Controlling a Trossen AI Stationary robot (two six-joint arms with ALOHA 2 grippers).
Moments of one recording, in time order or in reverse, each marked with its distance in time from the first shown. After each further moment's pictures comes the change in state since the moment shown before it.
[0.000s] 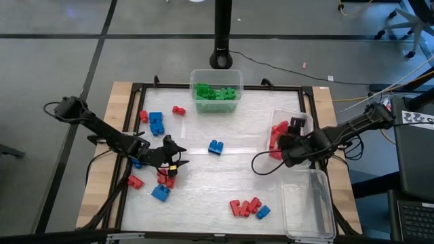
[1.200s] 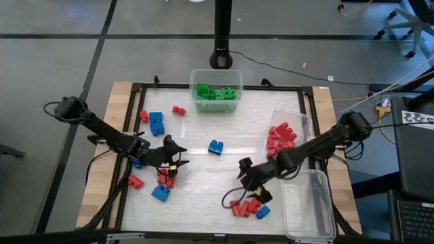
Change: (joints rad) left arm 0.003 0.000 0.001 0.010 0.000 -0.001; right arm 0.032 0.441 0.085 0.926 -0.644 -0.482
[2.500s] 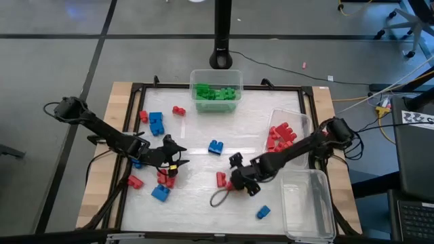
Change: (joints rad) left arm 0.004 0.000 0.000 -0.007 -0.007 0.000; right arm -0.080 0.236 0.084 -0.086 0.237 -0.233
